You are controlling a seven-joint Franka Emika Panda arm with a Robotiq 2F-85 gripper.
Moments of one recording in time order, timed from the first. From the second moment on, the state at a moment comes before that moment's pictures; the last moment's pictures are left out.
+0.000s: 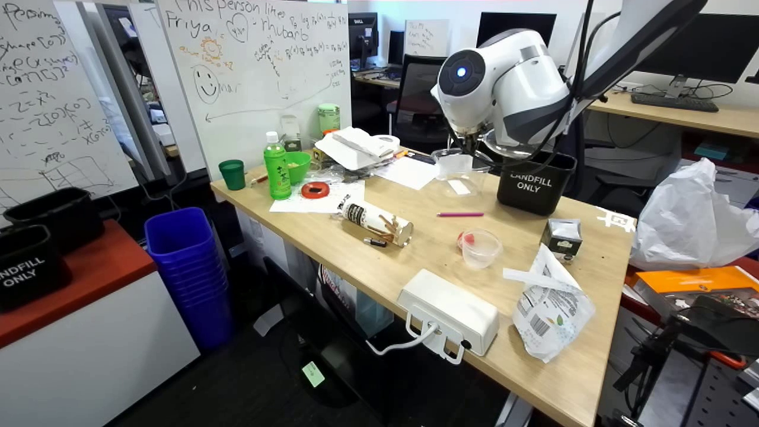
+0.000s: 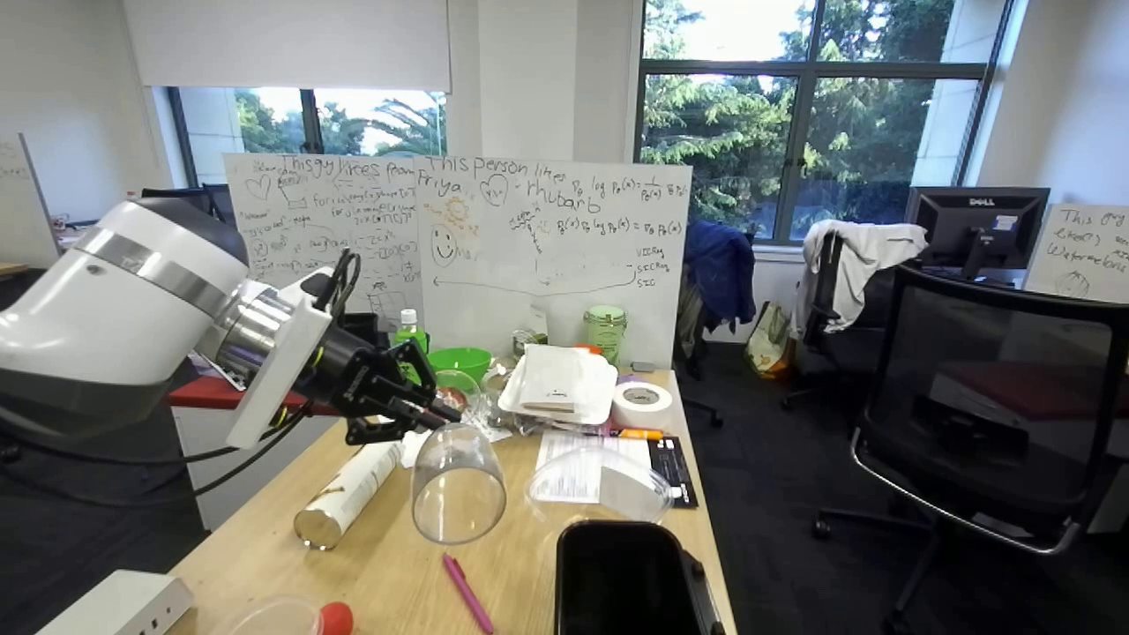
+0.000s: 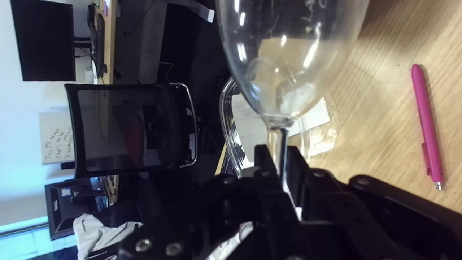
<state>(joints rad) 0.11 0.51 -0.15 -1.87 -1.40 2.37 0.47</state>
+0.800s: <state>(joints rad) 0.13 0.61 -0.02 -1.88 -1.72 2.00 0.32</state>
